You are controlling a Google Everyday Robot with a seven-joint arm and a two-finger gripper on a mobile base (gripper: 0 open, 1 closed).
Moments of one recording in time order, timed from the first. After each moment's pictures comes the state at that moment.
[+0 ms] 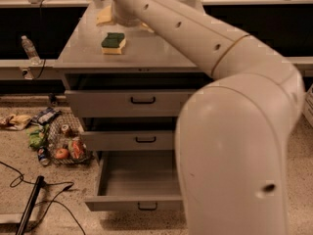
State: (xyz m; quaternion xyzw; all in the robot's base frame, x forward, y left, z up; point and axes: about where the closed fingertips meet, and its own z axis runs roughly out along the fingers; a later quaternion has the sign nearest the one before) arm 0.829 0.099 0.917 -0.92 -0.02 -0.38 0.12
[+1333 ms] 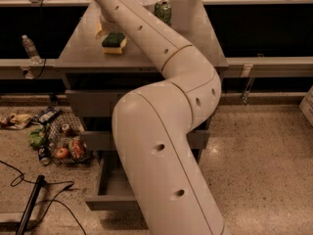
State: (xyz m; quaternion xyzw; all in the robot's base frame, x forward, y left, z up) arm 0.866 0.134 0.857 -0.95 -0.02 -0.29 0.07
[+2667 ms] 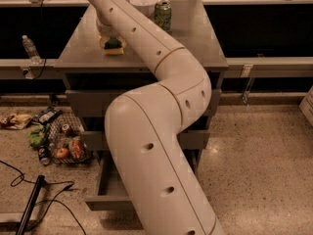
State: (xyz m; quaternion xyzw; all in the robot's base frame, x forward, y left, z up) arm 0.854 0.149 0.838 -0.96 -0.09 -0.25 0.05
